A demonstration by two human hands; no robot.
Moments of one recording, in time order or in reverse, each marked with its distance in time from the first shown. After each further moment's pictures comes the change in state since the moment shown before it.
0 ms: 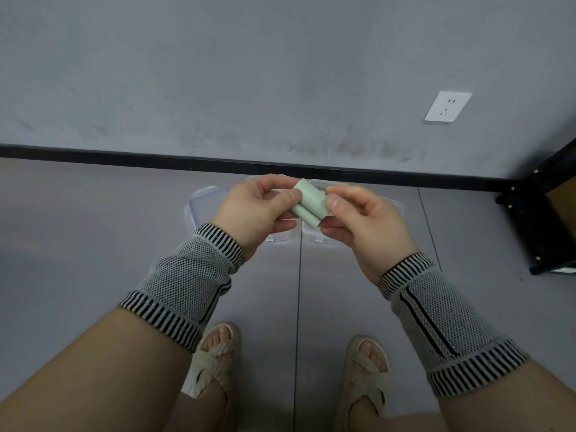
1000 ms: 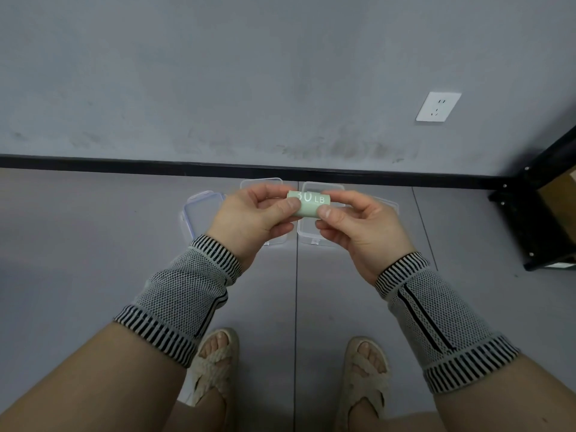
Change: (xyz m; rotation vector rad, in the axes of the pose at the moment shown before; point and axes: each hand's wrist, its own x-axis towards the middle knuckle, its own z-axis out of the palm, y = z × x) left_hand -0.002 -0.003 0.005 -0.135 -0.011 -0.033; right_hand 0.003 0.003 -0.008 0.129 0.012 0.036
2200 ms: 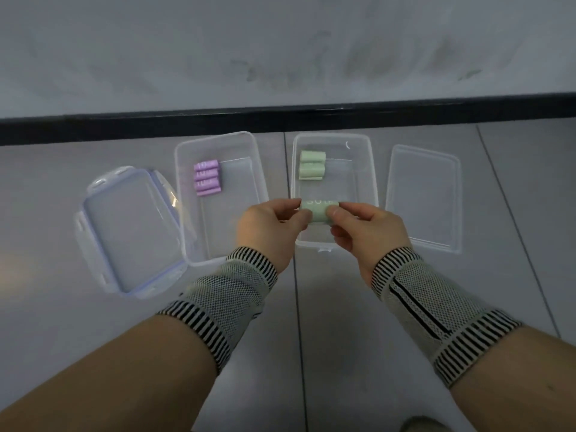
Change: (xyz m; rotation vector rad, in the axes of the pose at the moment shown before) left_hand 0.291 -0.229 -0.011 0.553 0.124 -0.126; right_hand 0.266 0.227 -0.075 -0.114 0.374 0.322
